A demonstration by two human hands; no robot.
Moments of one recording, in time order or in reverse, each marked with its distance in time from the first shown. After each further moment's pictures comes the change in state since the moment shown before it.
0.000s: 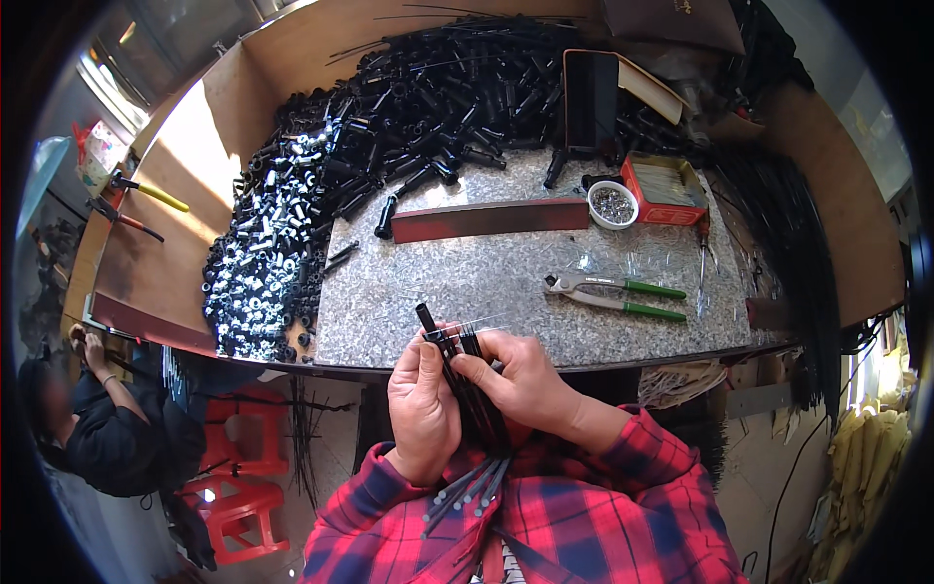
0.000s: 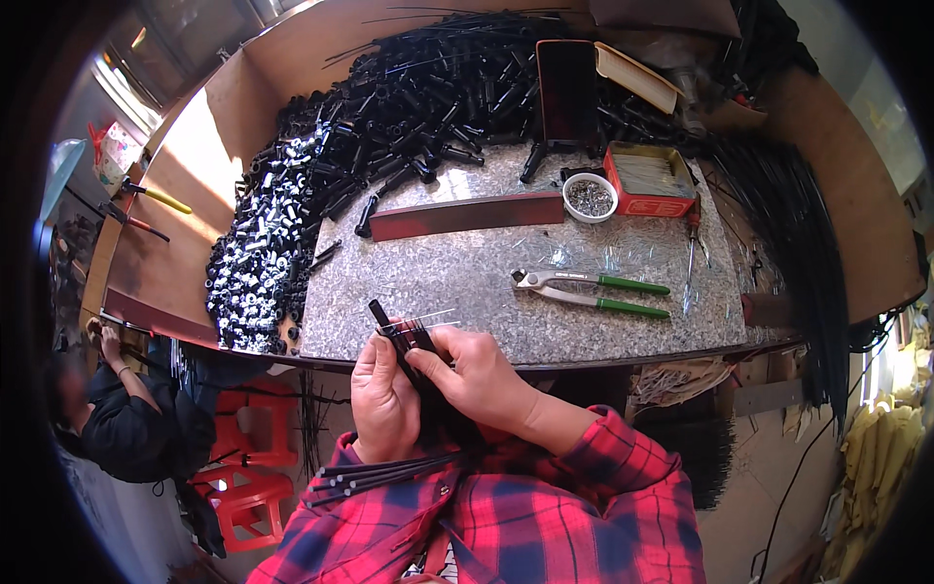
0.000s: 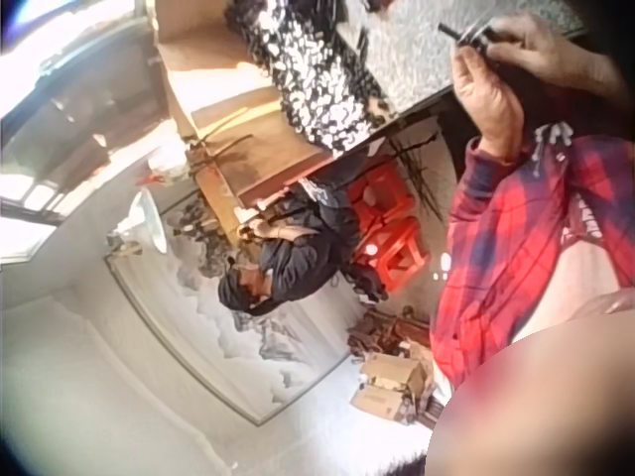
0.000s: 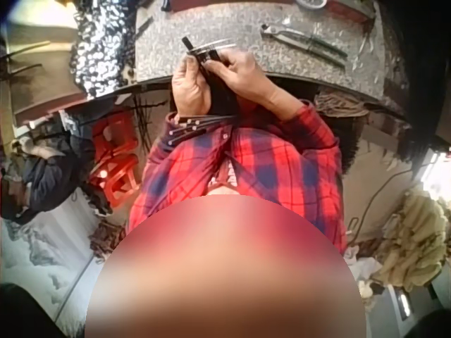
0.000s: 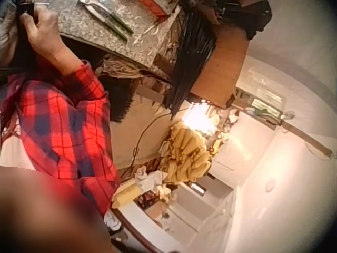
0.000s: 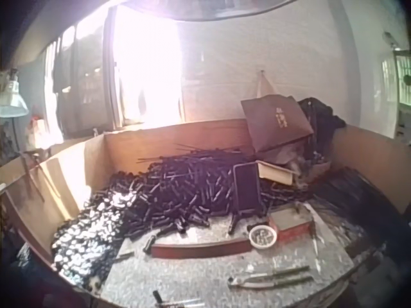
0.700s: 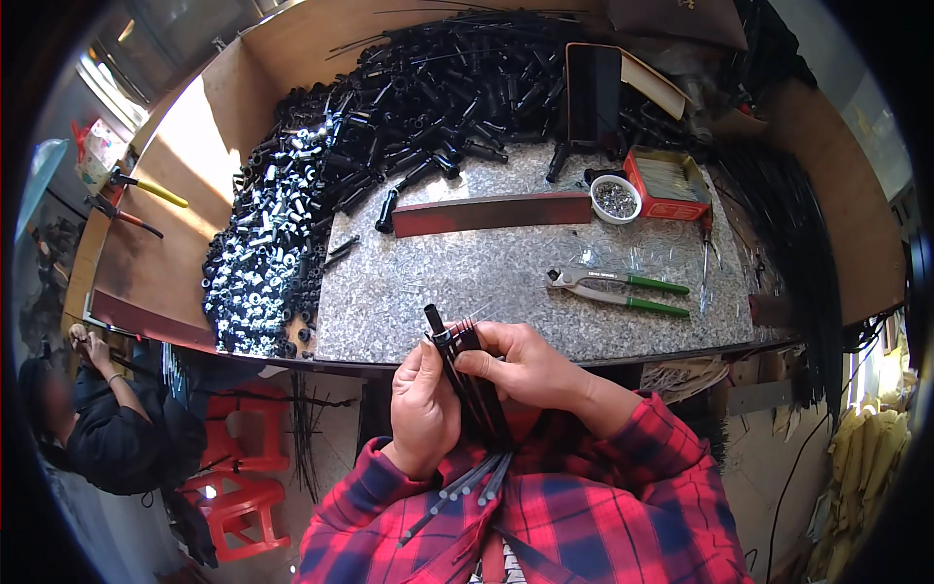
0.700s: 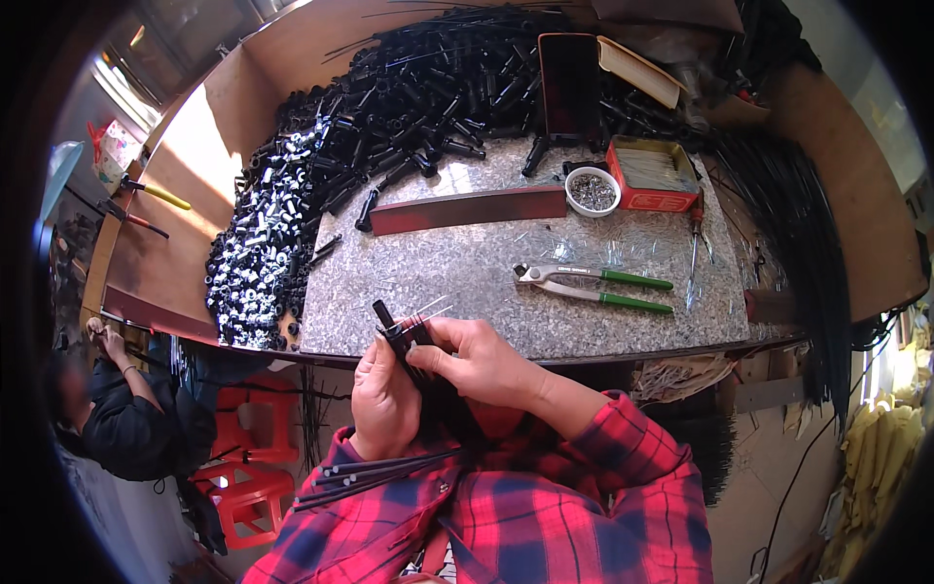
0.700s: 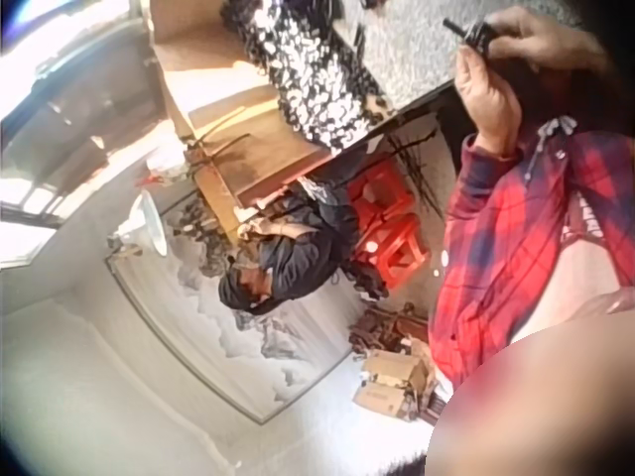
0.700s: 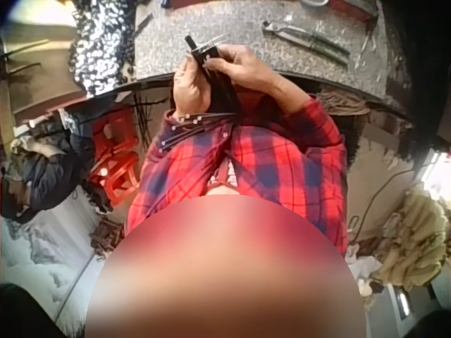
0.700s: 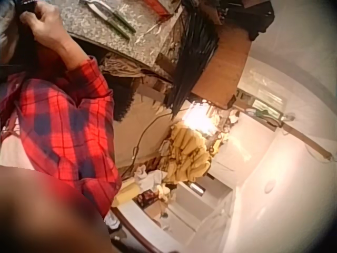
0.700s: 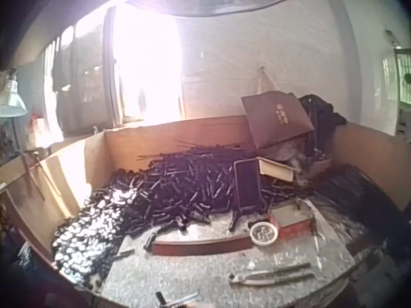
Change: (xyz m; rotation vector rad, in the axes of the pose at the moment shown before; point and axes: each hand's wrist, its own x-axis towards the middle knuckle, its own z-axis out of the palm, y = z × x) left_hand -0.002 0.008 0.002 -0.066 -0.082 -0.124; right_hand 0.008 -0.003 -0.013 0.372 -0.244 0.188
